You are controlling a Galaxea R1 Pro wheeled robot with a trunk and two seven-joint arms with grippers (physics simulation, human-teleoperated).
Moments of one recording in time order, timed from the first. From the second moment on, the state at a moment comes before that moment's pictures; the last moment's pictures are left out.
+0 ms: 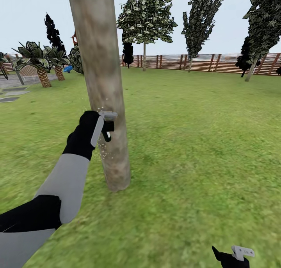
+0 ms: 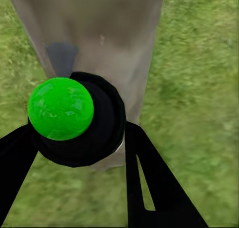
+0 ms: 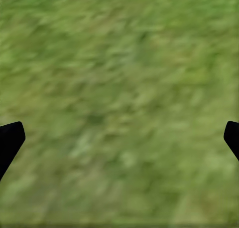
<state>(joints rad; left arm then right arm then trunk) -1.21 -0.16 0.02 -0.94 0.04 1.03 0.21 -0.37 -0.19 -0.82 -0.27 0.45 -0.29 0.40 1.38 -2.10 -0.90</state>
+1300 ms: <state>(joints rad) -0.71 -0.15 0.02 -0.68 0.03 0.56 0.21 -0.37 -0.19 -0.82 -0.27 0.45 -0.29 0.41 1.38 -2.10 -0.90</state>
